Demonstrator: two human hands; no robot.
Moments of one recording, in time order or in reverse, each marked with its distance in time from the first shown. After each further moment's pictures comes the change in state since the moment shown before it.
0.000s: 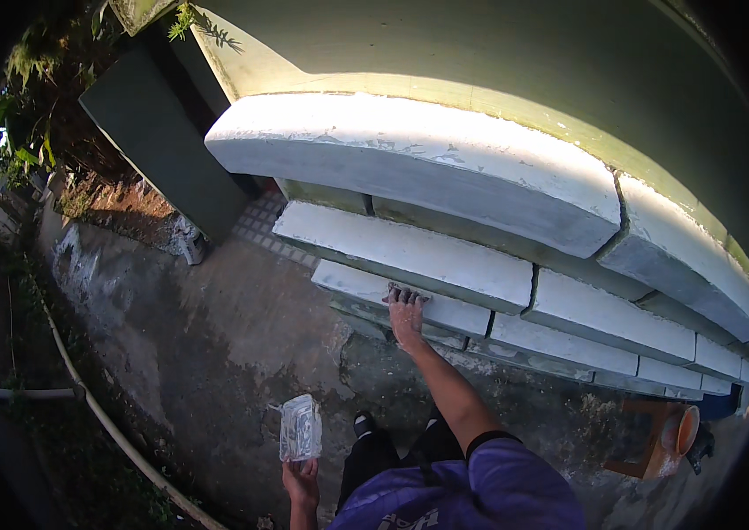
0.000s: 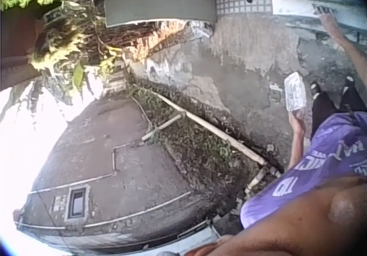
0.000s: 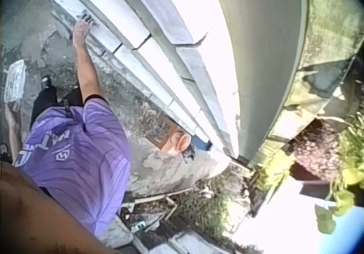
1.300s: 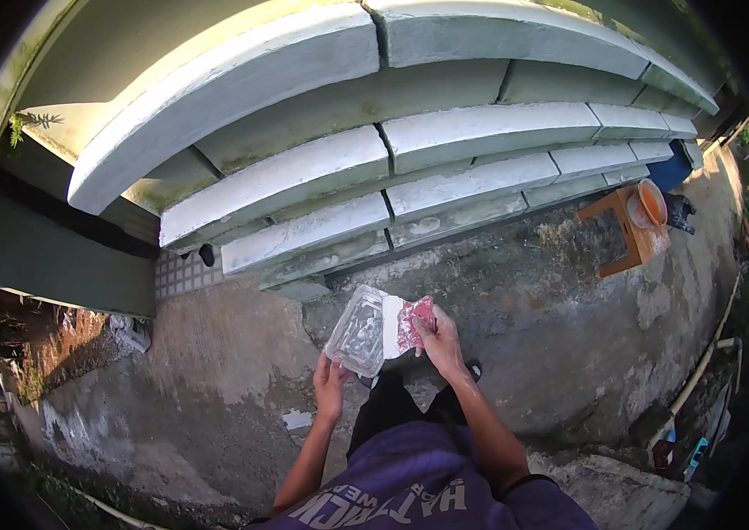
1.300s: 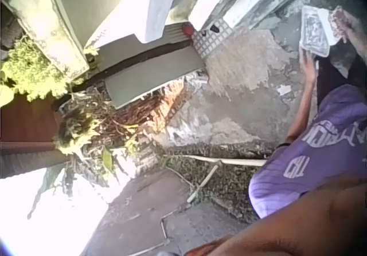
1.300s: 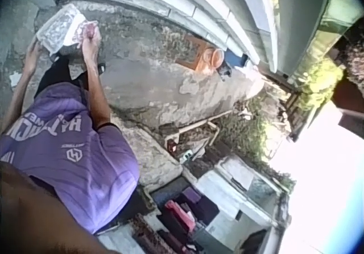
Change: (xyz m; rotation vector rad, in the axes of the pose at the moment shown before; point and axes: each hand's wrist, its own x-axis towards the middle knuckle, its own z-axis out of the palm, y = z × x) left_hand 0.015 -0.016 0.117 0.677 -1.004 -0.104; right_hand -0.299 0.015 -0.216 1.609 0.202 1.132
